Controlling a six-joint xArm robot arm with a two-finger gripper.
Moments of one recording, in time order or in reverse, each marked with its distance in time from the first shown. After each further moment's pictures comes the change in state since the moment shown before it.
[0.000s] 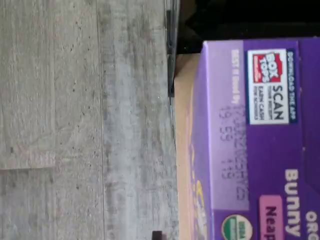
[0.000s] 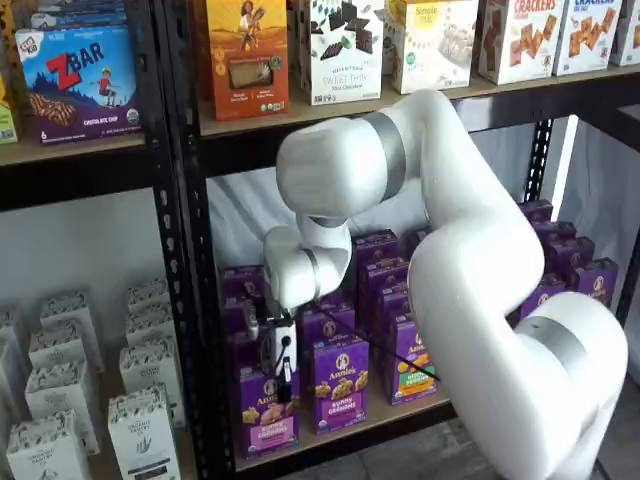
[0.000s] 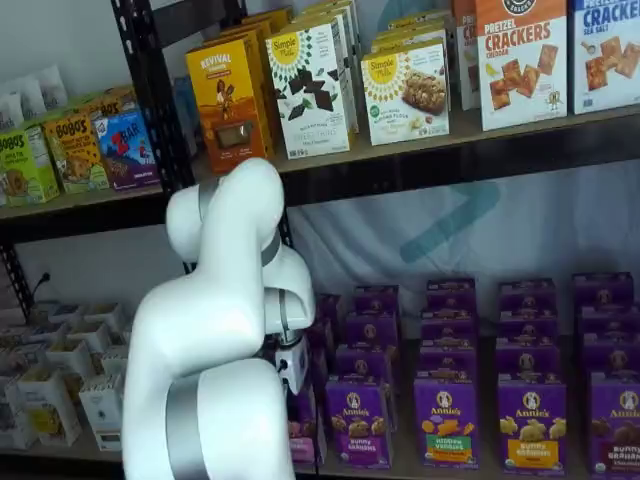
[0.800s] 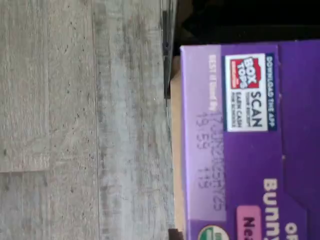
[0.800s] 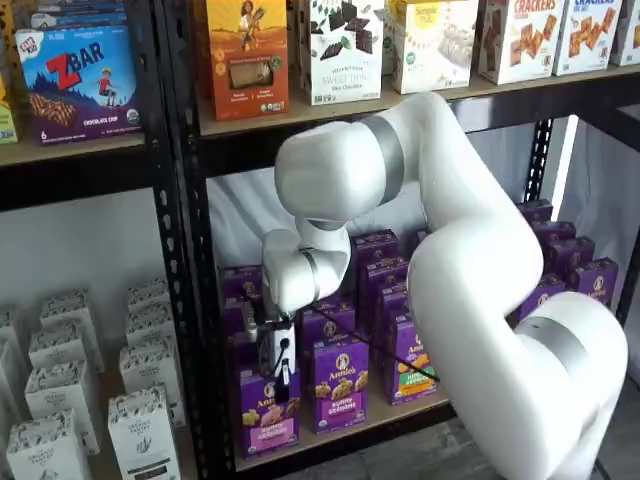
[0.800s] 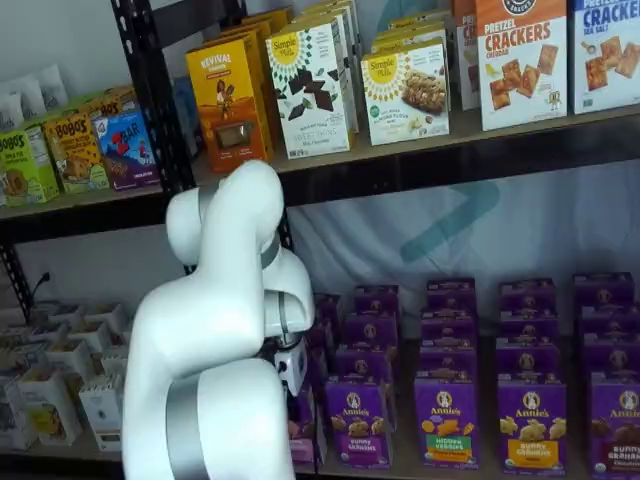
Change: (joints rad) arm 0.005 0.013 -0.008 -0.007 -0.017 0.012
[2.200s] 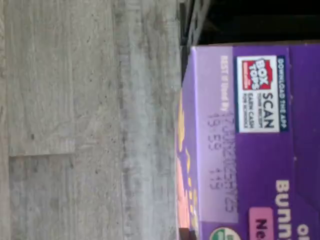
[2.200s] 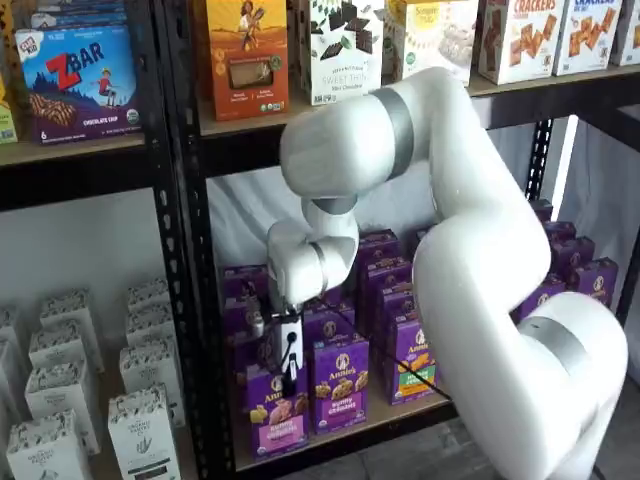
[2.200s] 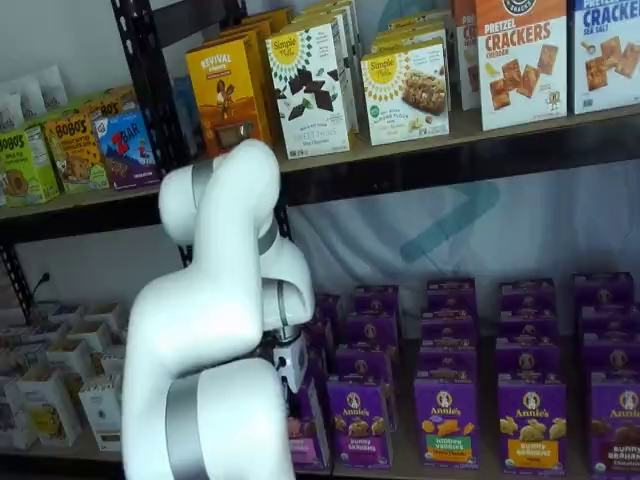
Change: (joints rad) arm -0.008 -0.125 0.158 -0.037 -0.015 0.023
